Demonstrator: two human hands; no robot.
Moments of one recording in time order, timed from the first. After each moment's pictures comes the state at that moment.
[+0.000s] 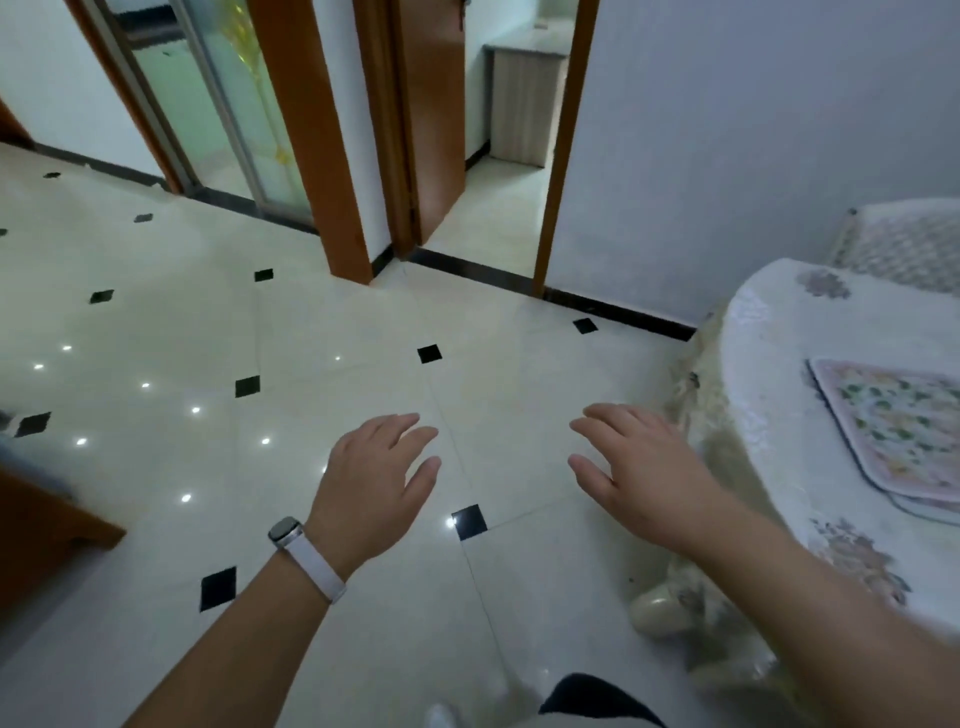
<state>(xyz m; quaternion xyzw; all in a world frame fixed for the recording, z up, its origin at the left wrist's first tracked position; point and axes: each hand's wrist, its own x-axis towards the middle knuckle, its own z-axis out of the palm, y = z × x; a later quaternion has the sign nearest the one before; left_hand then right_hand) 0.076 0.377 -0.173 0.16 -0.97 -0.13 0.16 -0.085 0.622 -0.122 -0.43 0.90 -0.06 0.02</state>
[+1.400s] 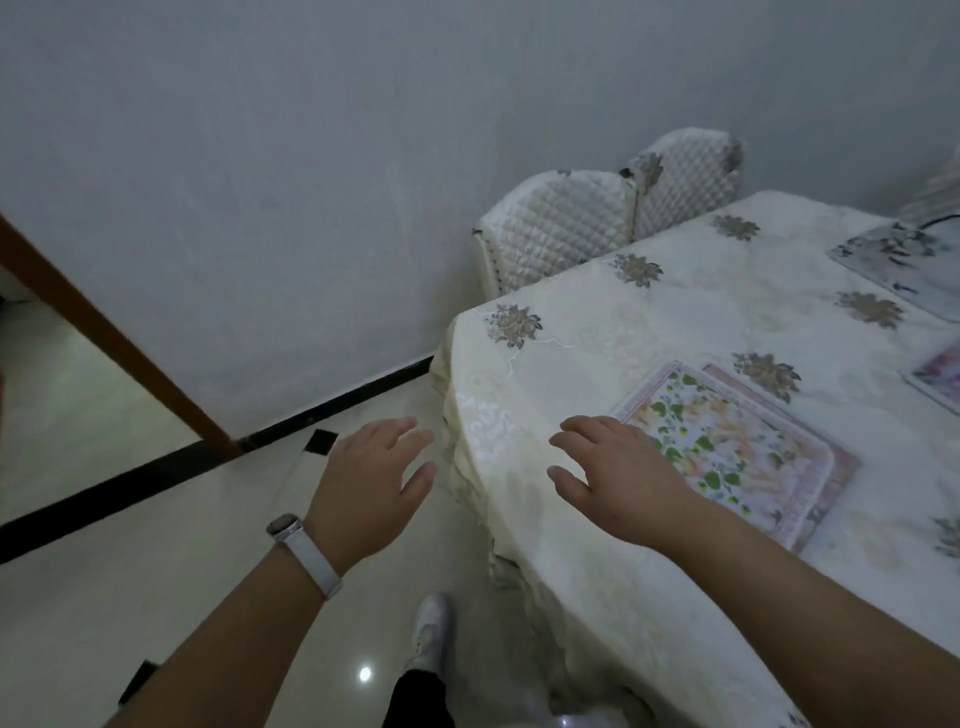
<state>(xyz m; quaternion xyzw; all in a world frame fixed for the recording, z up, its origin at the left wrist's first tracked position) -0.650 0.479 -0.180 -0.30 -0.94 -0.15 0.04 -0.556 0.748 -0.153 -0.01 0.99 -0.10 0.05</state>
